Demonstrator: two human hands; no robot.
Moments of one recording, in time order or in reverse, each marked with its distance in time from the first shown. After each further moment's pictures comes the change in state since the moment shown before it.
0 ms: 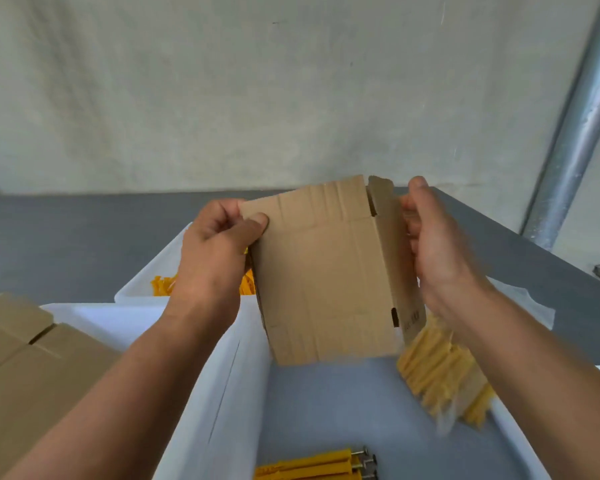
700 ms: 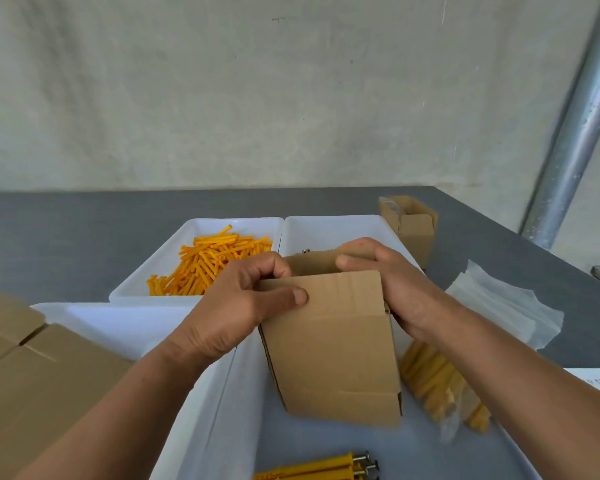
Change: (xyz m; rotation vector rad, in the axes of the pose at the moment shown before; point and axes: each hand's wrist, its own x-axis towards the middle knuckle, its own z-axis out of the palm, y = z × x) left_hand -0.012 -0.029 -0.013 0.285 -0.507 0.022; right_hand 0.000 0.043 0.010 -0.158 -0.448 0.068
